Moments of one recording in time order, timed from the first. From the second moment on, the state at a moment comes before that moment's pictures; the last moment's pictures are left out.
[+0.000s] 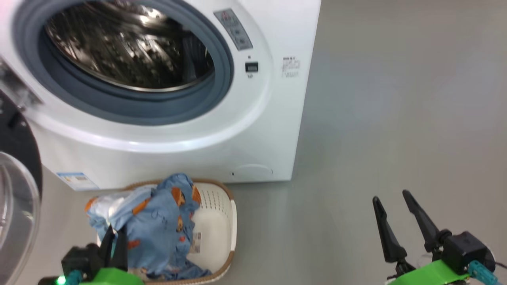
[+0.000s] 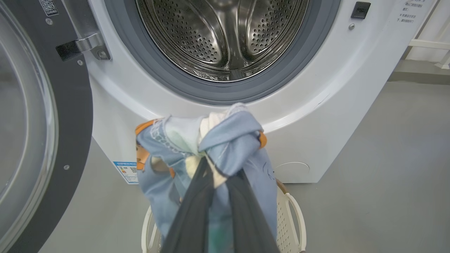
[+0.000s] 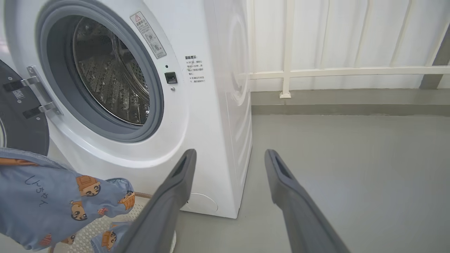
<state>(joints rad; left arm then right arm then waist) -0.15 0.13 -0.16 0.41 -0.29 0.00 -0.25 0.02 -0.08 0.01 0.01 0.18 0.13 -0.23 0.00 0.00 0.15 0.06</state>
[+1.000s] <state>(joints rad) 0.04 0.19 -0.21 0.10 -0.25 0.05 -0.18 0.15 -0.05 -0.03 -0.05 0.18 0.13 -0.18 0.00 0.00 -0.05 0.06</state>
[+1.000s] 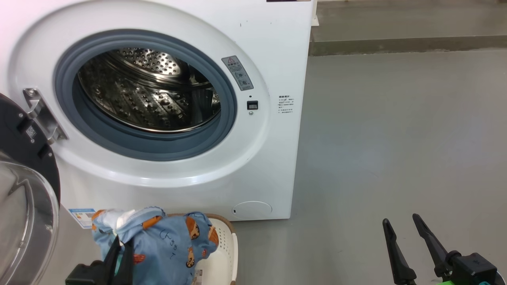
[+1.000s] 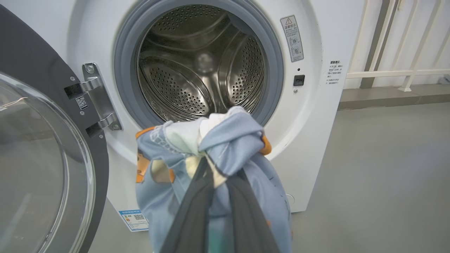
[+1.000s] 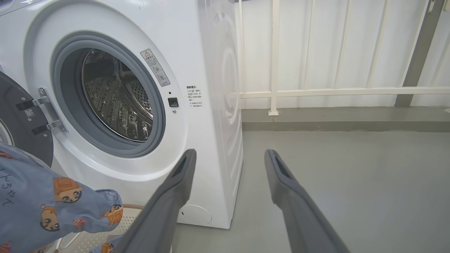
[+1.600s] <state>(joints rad) 0.04 0.19 -0.22 0.11 -0.26 0.05 -0.18 0.15 -0.05 -0.03 -0.06 0.17 0.13 -0.18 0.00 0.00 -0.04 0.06</state>
